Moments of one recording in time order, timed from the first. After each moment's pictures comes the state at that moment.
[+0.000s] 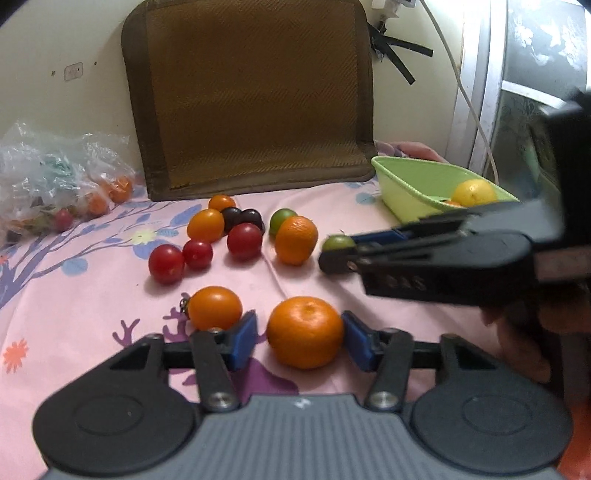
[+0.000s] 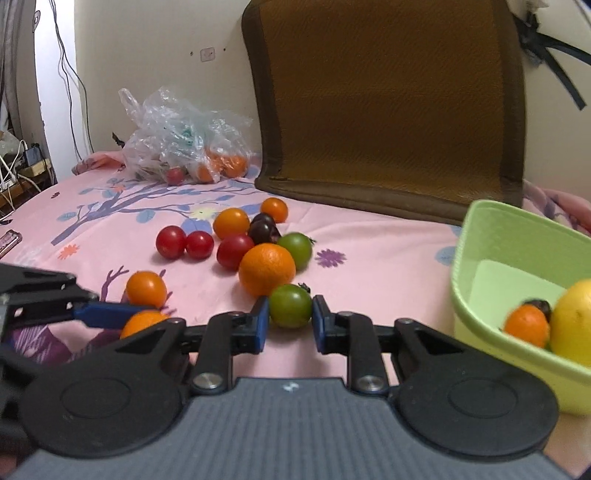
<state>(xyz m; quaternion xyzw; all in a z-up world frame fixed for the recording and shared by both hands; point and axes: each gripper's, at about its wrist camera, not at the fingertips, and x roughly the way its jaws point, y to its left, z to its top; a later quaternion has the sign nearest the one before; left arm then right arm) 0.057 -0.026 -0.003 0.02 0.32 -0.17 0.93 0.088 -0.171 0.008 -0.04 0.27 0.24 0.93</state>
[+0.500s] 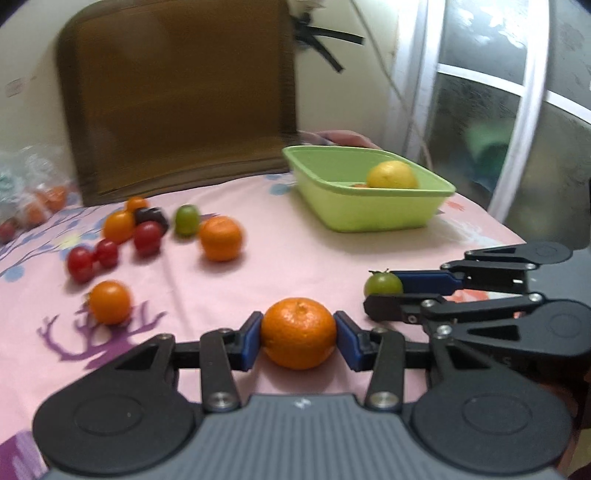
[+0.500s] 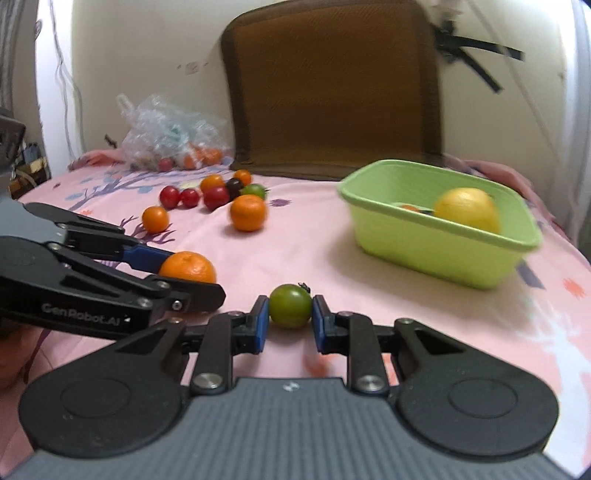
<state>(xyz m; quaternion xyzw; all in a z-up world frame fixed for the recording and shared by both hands) 0.032 -0.077 0.000 0.04 0.32 -0.25 0.91 -0.005 -0.241 -0.001 -0.03 0.24 0.20 0.95</state>
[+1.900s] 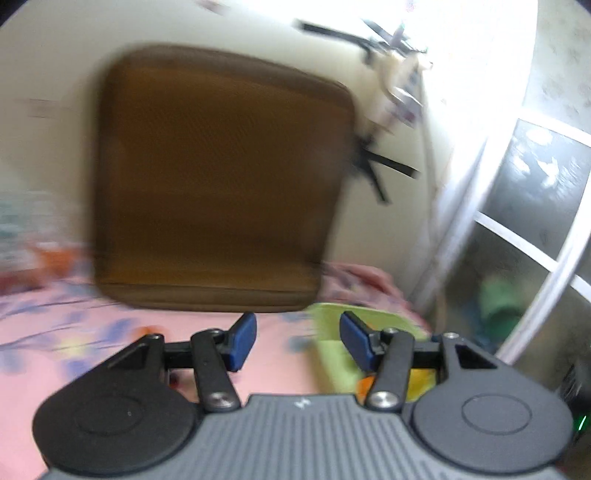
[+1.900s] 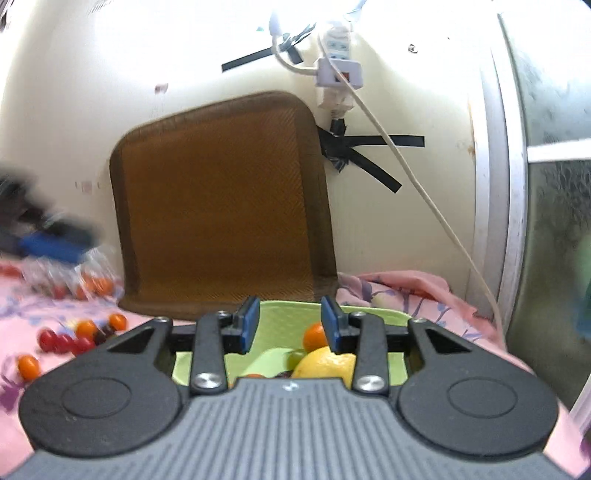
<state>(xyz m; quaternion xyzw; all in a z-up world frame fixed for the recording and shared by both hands) 0.106 -0.018 0.086 -0.12 0.24 -0.20 0.94 0.058 -0.286 0.033 0.02 0.07 0.08 0.99</state>
